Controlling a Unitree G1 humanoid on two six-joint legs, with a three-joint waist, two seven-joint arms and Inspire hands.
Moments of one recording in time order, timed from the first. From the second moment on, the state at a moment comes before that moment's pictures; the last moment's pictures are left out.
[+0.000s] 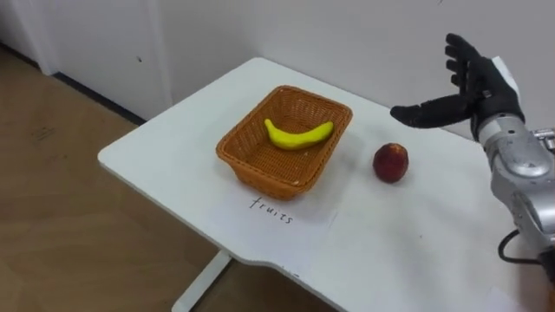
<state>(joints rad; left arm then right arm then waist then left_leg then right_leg) 0.48 0.28 0.14 0.74 0.36 0.18 -0.01 -0.40 -0.60 0.16 0.38 0.36 0.12 -0.14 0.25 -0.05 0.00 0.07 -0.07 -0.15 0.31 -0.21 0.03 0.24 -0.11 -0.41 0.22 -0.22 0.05</state>
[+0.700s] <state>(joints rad) 0.56 0.30 0.09 0.73 0.36 0.15 -0.03 -0.30 -0.59 0.16 0.42 0.50 0.08 -0.13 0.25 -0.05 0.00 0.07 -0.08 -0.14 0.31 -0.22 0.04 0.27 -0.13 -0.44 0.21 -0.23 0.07</state>
